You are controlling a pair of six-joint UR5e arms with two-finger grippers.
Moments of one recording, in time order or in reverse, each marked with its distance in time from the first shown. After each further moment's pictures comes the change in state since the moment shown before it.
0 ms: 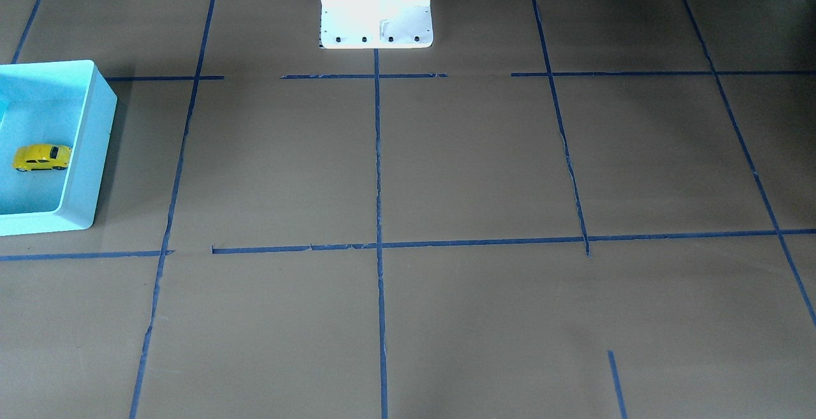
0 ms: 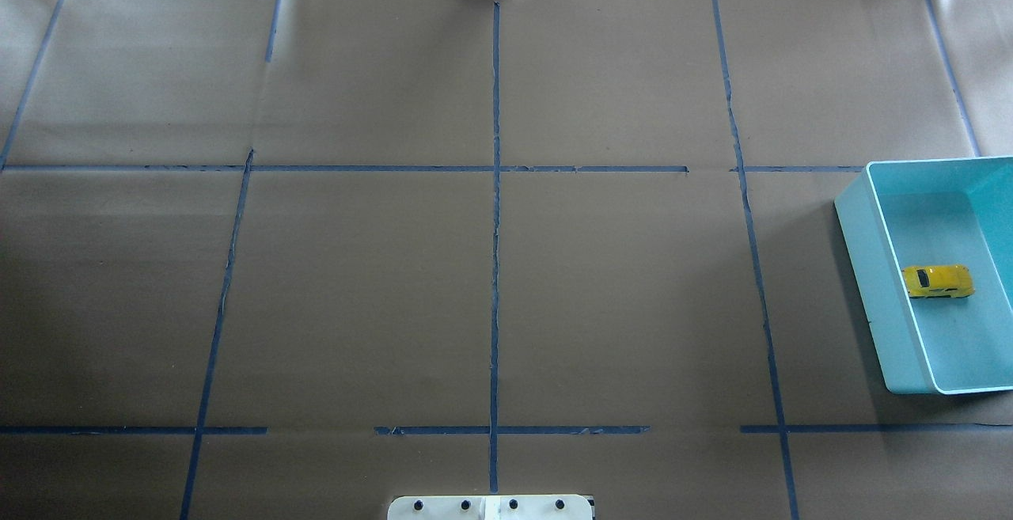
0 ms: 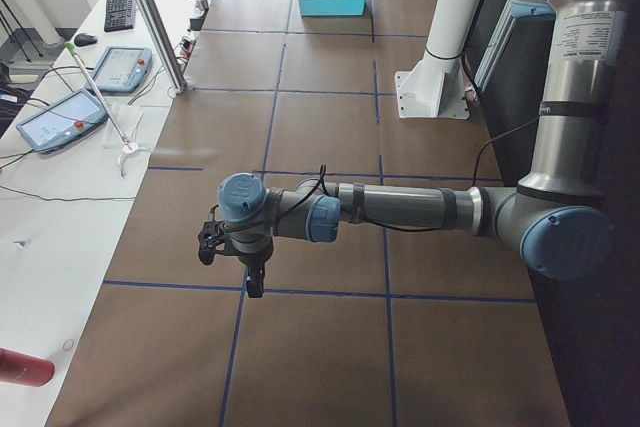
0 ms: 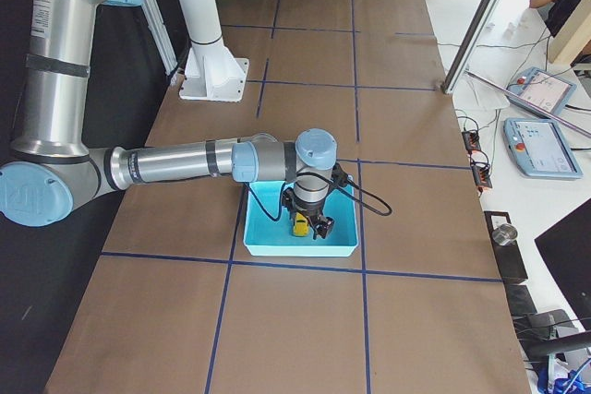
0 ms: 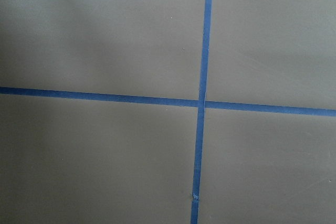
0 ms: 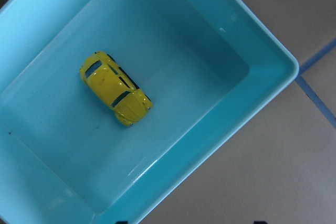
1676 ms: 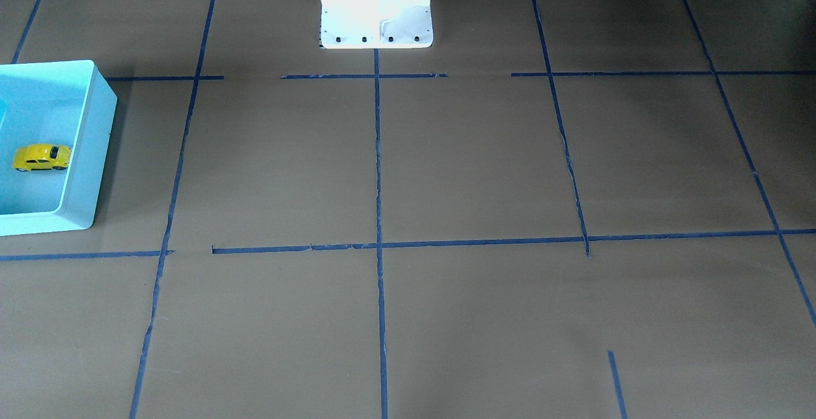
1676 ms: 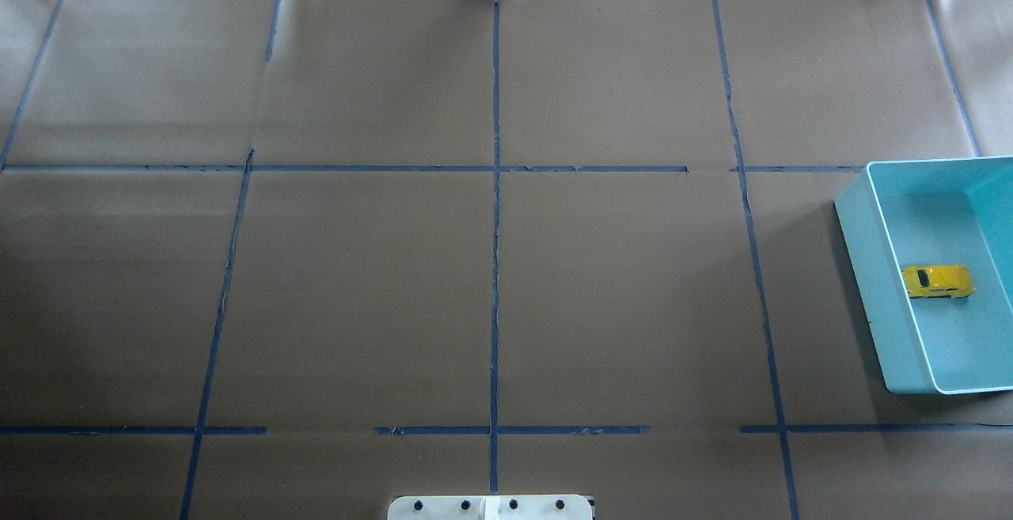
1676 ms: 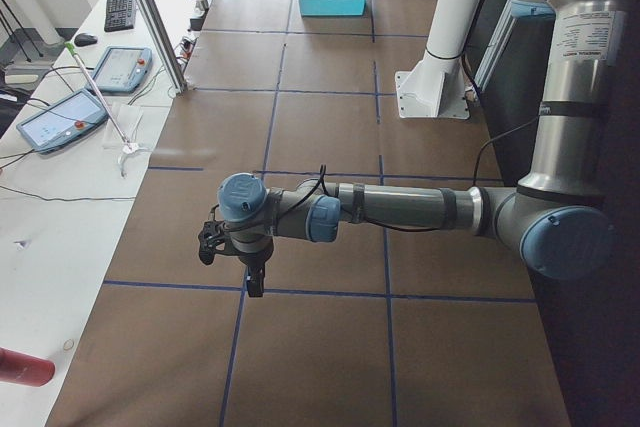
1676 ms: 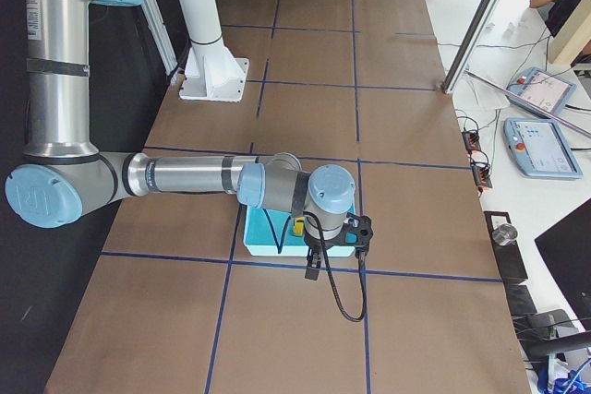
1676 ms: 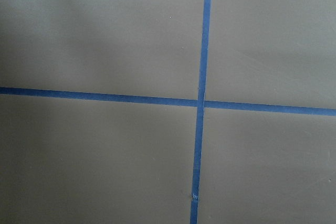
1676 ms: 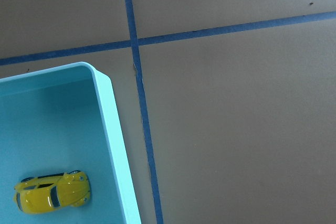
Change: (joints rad) left arm 0.002 0.000 0.000 0.001 -0.001 0.000; right arm 0.149 0.093 -0.170 -0.055 0.038 0.668
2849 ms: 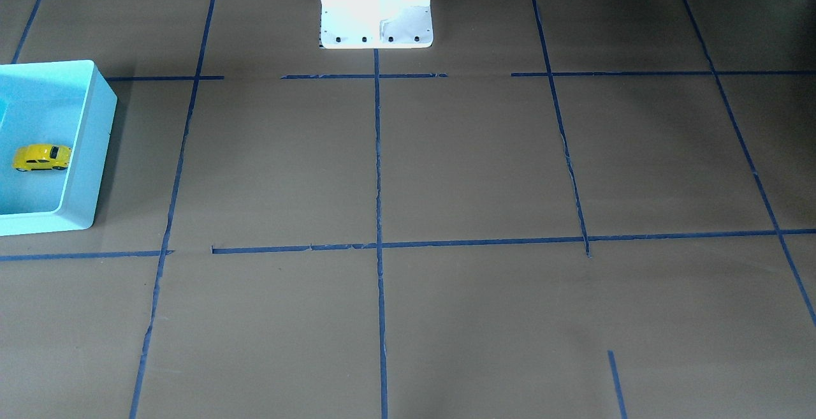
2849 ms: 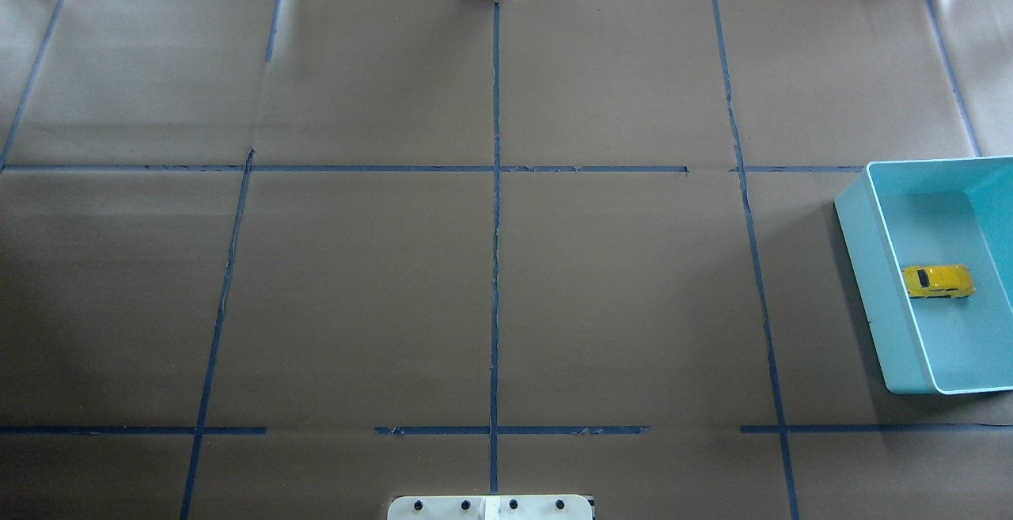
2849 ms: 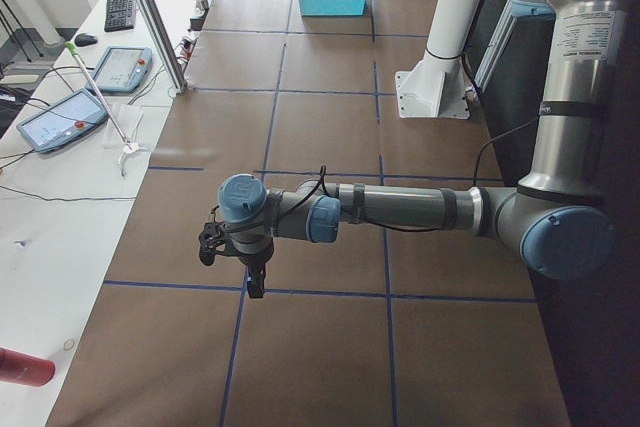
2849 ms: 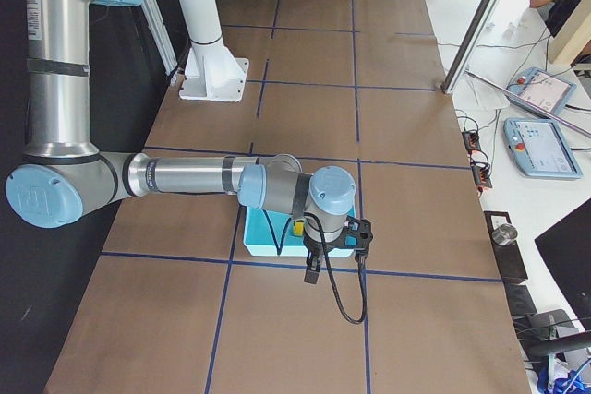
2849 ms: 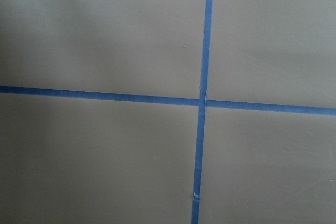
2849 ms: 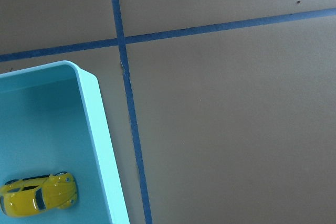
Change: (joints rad) left arm 0.000 0.000 0.004 -0.001 0.002 0.001; right arm -0.003 0.003 -0.011 0.000 -0.022 0.002
